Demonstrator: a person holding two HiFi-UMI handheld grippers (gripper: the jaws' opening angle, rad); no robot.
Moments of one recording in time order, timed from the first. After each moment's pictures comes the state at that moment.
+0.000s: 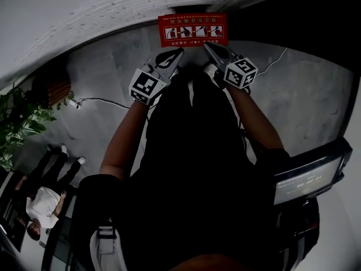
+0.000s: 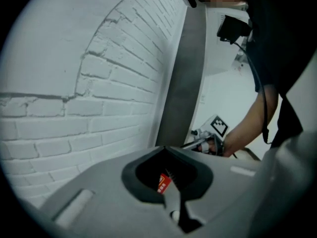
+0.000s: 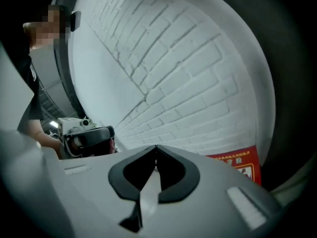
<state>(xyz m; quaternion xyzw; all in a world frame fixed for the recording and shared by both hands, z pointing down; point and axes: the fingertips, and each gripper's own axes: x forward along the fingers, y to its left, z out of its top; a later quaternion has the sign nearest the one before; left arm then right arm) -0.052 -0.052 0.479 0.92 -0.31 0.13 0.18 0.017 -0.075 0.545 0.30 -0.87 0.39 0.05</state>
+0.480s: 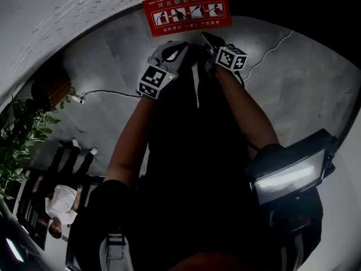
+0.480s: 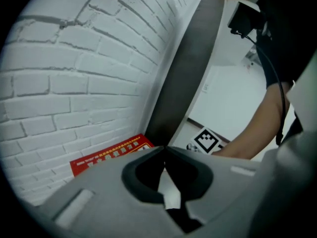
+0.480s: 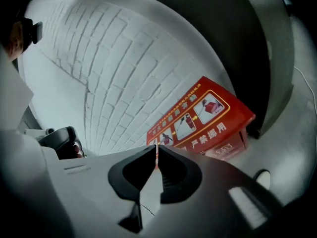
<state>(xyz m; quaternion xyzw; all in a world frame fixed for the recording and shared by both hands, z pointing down) -0.003 -0.030 0.619 0.90 -0.28 0.20 0.27 0.050 -0.043 0.749 0.40 -0.72 0.56 0.03</state>
